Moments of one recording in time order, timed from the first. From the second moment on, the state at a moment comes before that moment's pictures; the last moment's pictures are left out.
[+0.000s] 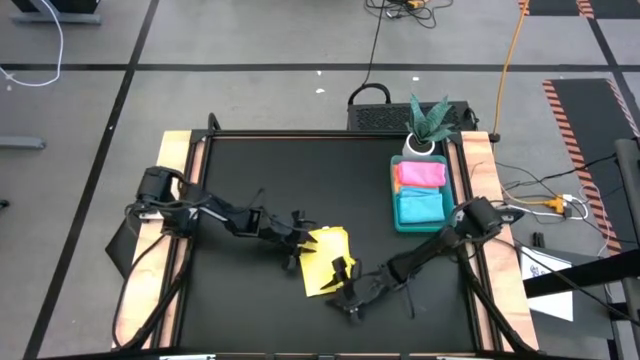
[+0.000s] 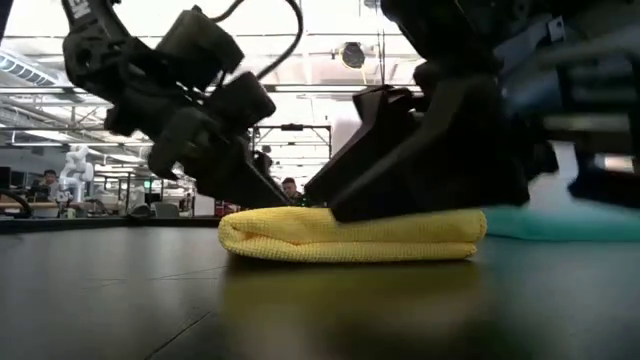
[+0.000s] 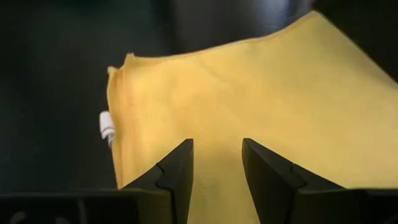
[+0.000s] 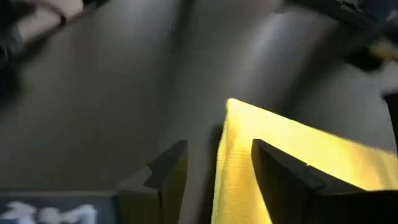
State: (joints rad) left arm -0.11 1.77 0.63 0.55 0.09 0.02; right arm 0.51 2.00 0.90 0.56 0.26 -0.12
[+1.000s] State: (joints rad) left arm -0.12 1.86 0.64 0.57 0.11 -0.05; right arm 0.50 1.94 0.94 0.44 0.26 0.02
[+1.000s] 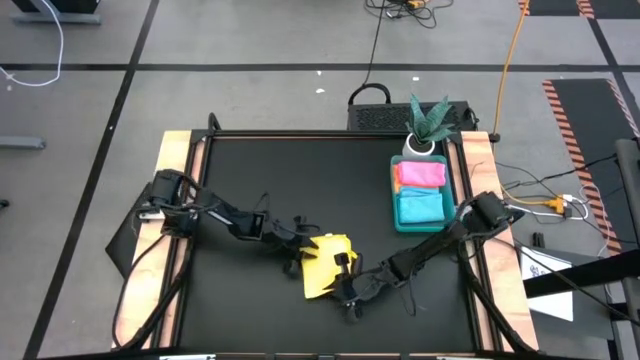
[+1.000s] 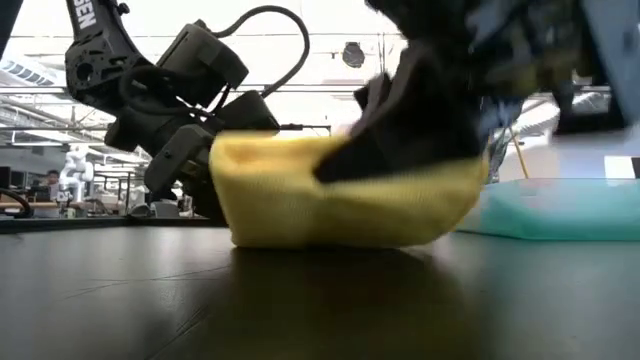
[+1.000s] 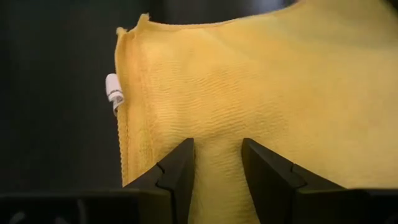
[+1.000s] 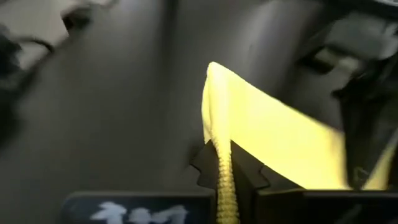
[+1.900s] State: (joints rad) left arm -0.34 1.77 0.64 0.60 0.04 -0.07; right arm 0.37 1.81 0.94 0.28 0.08 0.34
